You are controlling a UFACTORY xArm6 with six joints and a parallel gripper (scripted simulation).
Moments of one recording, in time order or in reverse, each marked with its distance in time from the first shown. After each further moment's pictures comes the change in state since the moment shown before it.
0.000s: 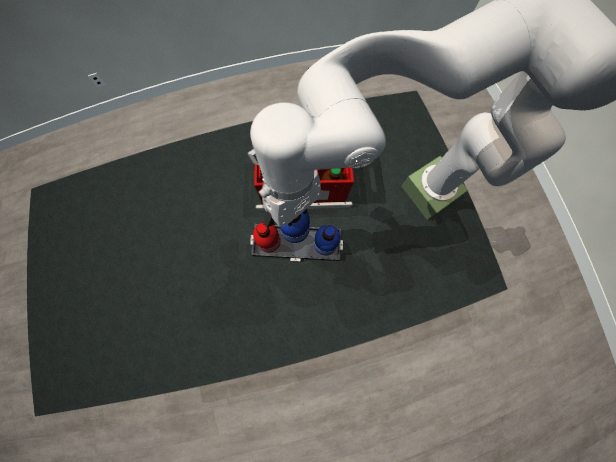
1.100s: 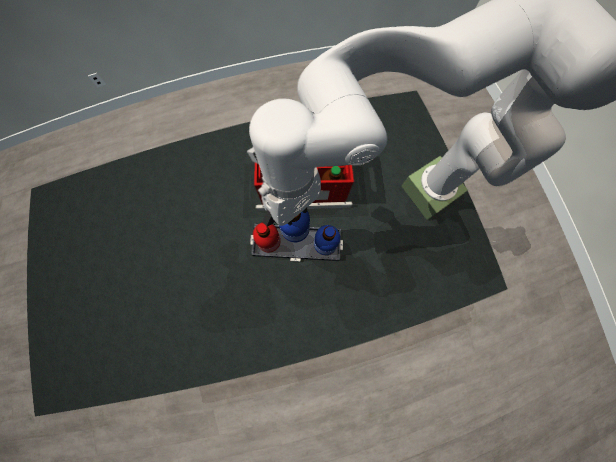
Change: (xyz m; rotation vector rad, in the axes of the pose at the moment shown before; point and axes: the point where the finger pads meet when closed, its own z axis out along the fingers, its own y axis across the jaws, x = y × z) arm 0.000 0.000 -0.006 0.000 0.000 0.000
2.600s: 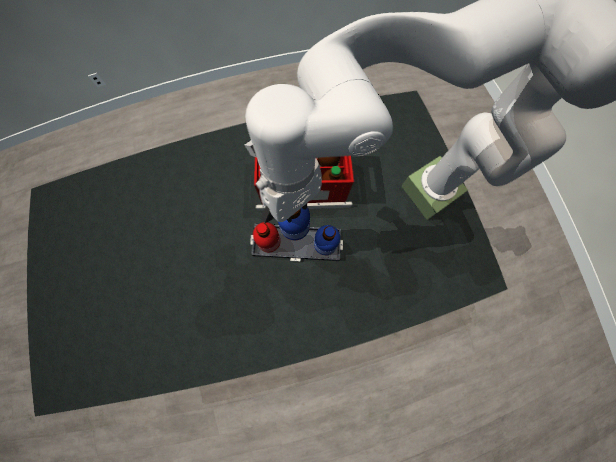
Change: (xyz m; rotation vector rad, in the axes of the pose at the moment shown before) arm 0.000 0.000 -0.022 0.000 0.000 0.000
